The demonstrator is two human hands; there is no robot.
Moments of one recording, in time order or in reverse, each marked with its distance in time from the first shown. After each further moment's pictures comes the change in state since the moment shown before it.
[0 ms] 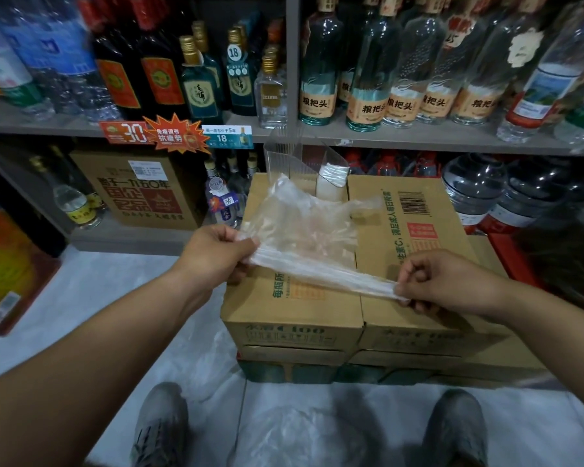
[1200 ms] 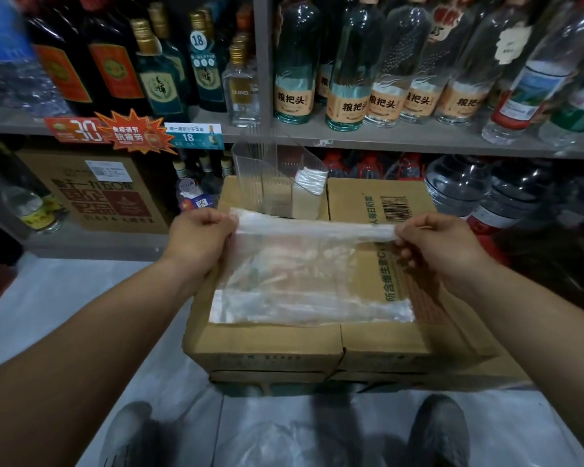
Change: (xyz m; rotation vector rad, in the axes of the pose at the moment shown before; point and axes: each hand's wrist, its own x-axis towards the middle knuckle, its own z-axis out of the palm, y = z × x) left_hand 0.060 0.010 0.034 -0.057 0.149 0.103; right_hand 0.057 0.003 -0.034 0.470 0.559 0.046
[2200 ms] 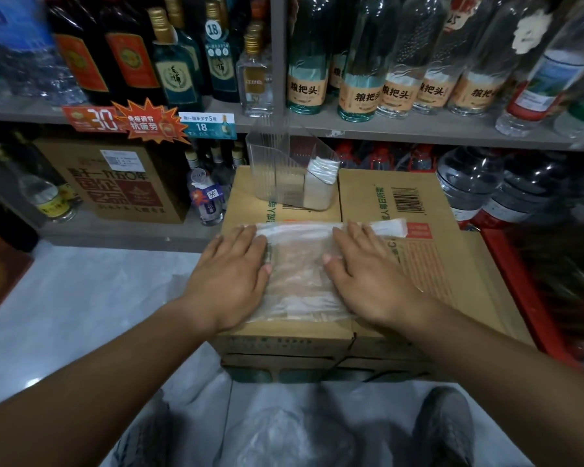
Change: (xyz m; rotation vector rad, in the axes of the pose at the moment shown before) left_hand -0.043 -0.040 -0.014 1.227 -0.354 0.545; right_hand -0.061 0.014 0.079 -0.955 -0.347 -0.400
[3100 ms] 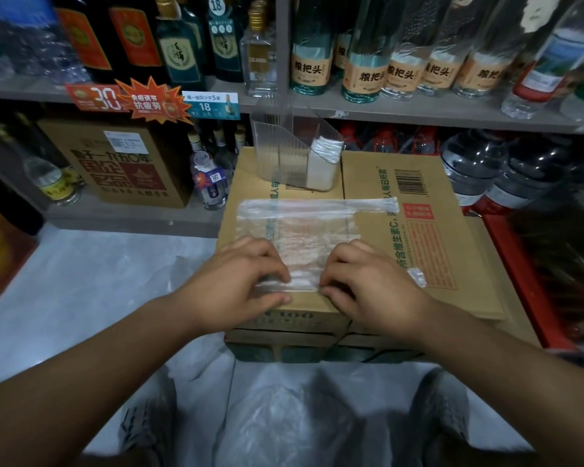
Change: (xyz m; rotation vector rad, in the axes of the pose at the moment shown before) left_hand -0.035 0.002 -0.005 -0.314 0.064 0.358; right_hand -0.030 0.007 0.018 -0.073 0.185 -0.519
